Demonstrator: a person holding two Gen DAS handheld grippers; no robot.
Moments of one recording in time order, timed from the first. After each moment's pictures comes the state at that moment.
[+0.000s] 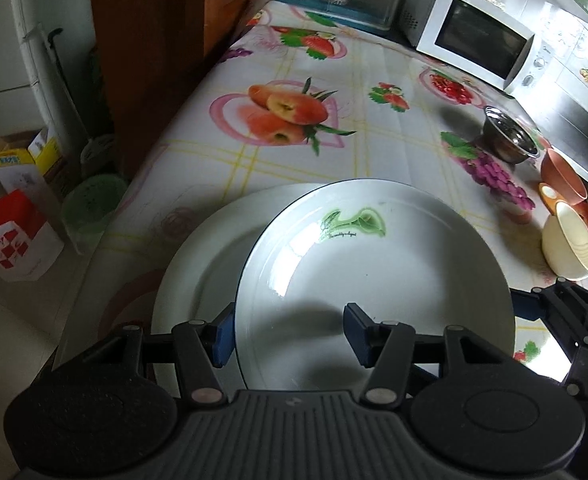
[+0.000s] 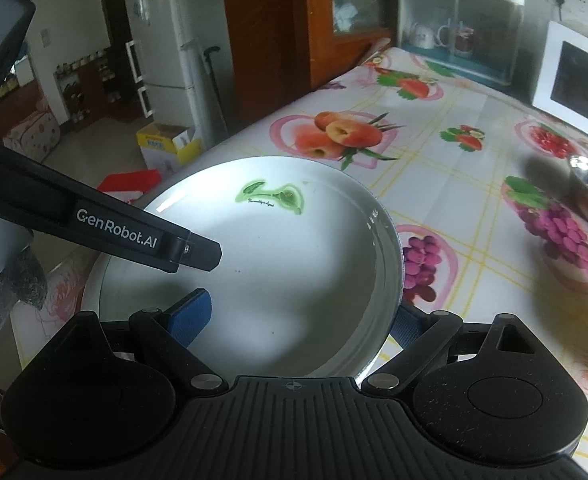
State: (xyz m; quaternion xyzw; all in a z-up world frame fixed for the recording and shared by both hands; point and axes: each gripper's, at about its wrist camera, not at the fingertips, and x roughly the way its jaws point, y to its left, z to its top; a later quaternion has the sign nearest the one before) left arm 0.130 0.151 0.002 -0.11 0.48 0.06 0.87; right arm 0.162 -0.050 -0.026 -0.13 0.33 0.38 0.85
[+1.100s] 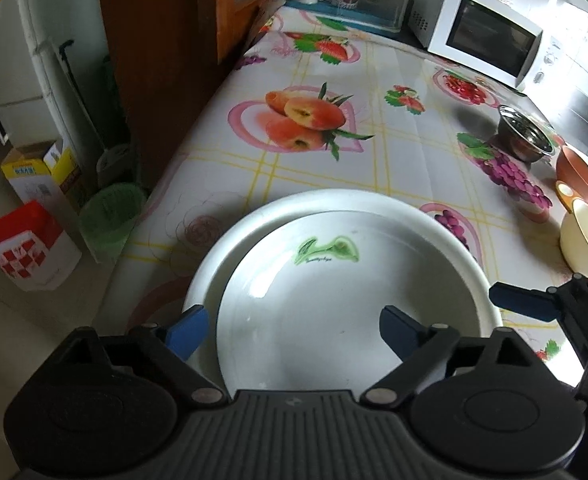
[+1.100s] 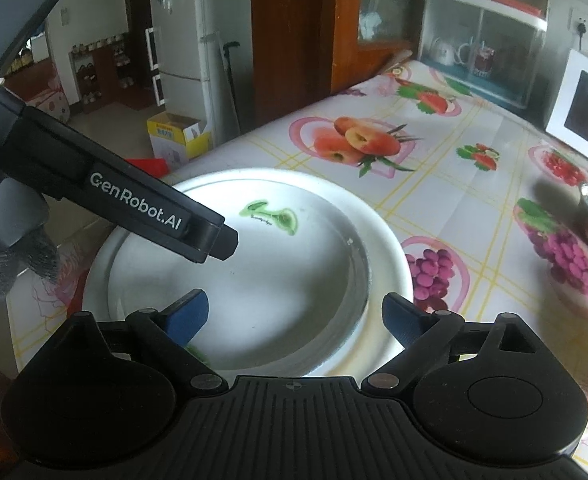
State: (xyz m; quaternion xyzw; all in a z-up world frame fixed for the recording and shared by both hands) left arm 0.129 0.152 0.005 -0.09 0.48 0.08 0.87; right arm 0.153 -0.043 -0.029 -0.17 0.31 0.39 0.85
